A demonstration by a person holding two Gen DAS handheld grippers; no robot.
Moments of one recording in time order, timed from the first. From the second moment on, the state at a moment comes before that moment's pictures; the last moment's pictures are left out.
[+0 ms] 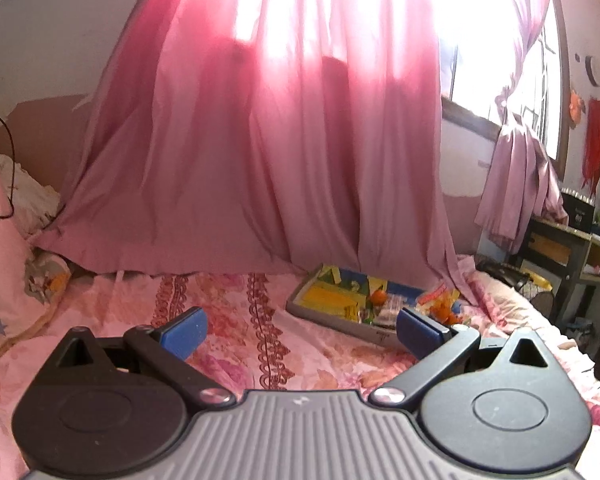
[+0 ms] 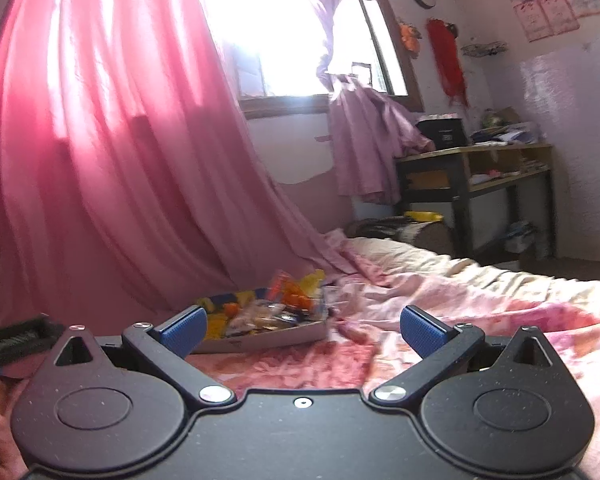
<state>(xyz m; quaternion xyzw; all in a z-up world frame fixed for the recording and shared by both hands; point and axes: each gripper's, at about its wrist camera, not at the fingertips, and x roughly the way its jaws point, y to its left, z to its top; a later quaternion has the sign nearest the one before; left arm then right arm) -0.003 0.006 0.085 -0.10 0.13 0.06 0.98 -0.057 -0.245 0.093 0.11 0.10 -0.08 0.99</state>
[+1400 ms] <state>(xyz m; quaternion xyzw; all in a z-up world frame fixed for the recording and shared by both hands) 0.079 0.023 0.007 -0.07 0.20 0.03 0.98 0.046 -0.230 0.029 0.05 0.18 -0.04 0.98</state>
